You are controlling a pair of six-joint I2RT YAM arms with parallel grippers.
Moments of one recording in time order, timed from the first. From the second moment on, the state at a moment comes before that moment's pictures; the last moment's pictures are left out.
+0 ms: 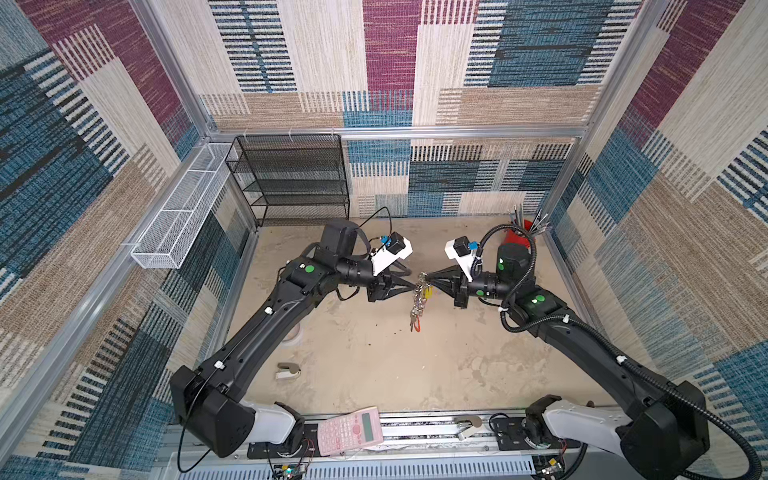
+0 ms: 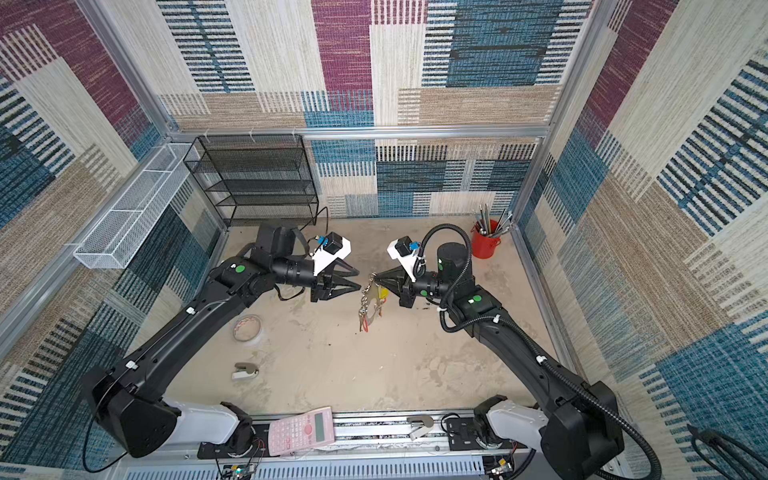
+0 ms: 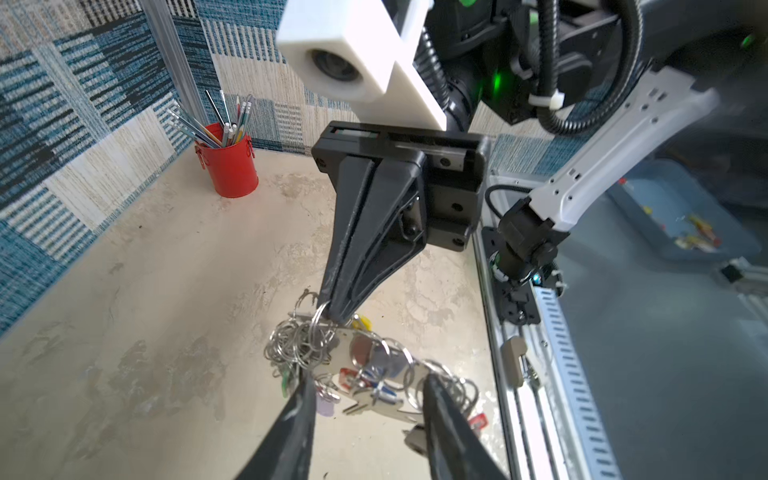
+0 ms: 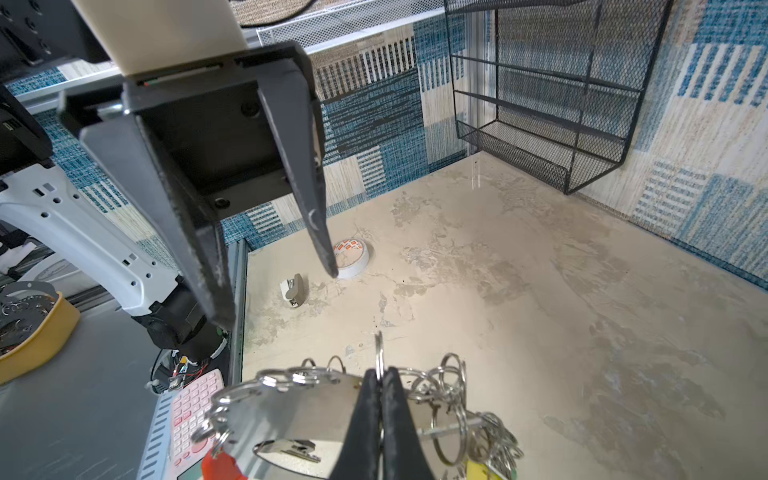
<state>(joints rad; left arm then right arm) -0.53 1.41 1.43 -0.65 0.83 0.45 0.44 1.18 0.93 -0.03 -0.80 0.00</state>
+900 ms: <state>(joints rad) -0.57 1.56 1.56 -0.79 0.74 0.52 0.46 1.19 0.94 -0.07 -0.83 -0.02</state>
